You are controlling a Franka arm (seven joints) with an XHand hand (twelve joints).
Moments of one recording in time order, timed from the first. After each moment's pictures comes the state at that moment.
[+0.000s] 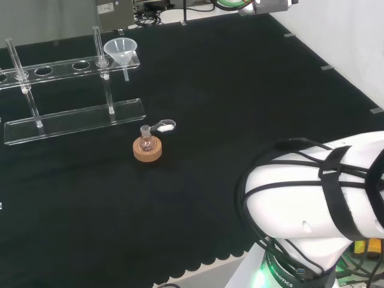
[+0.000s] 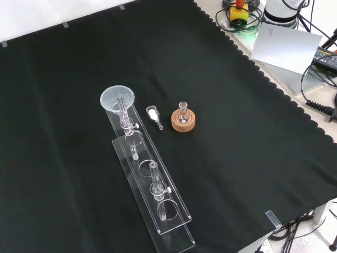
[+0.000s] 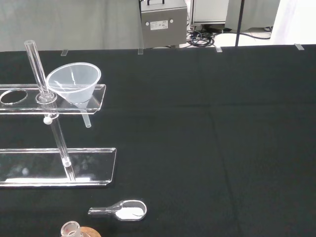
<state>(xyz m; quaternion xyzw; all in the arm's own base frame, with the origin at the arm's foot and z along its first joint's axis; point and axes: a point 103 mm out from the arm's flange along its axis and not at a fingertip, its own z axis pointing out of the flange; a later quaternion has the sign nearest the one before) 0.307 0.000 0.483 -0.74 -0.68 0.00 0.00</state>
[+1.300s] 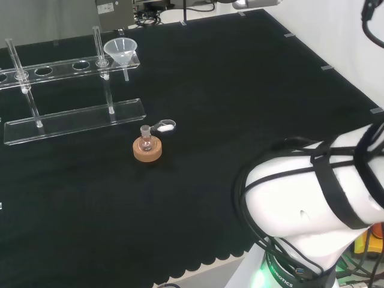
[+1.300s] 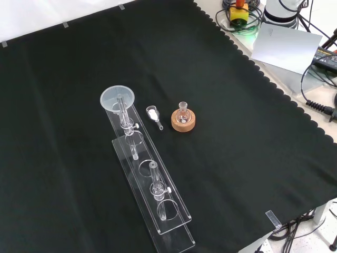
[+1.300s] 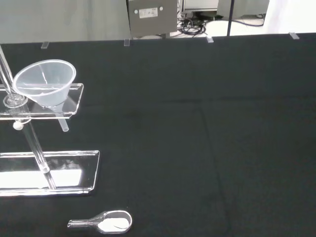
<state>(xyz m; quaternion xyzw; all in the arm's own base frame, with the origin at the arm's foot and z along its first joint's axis) 0.364 -0.017 0.462 -0.75 -0.67 0.02 0.02</state>
